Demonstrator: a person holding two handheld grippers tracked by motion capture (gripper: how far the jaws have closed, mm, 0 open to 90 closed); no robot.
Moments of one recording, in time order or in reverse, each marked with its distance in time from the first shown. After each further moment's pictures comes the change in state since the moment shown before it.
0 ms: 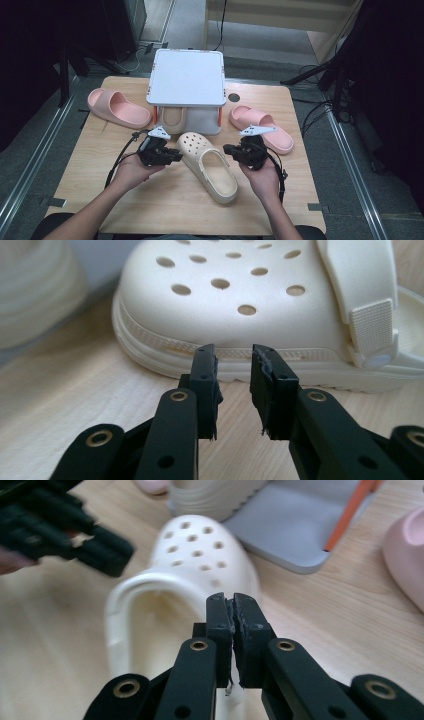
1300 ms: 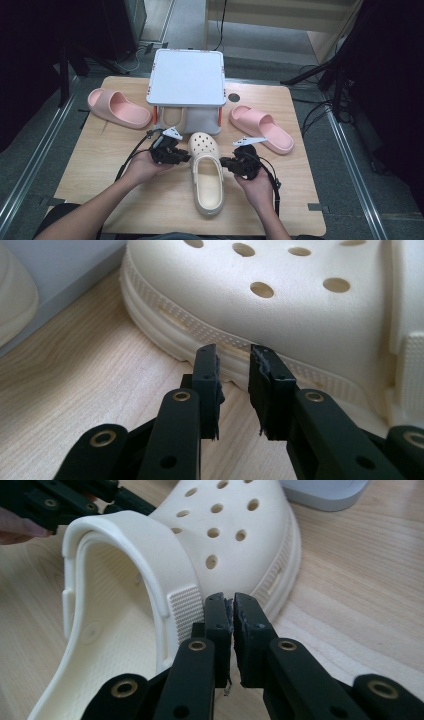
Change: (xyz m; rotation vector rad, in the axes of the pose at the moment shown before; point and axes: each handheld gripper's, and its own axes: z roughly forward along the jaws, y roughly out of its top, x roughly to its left) left arm 0.003 0.012 0.033 0.053 -0.014 0.080; right arm 0.009 -0.030 0.022 0.099 0.022 0.066
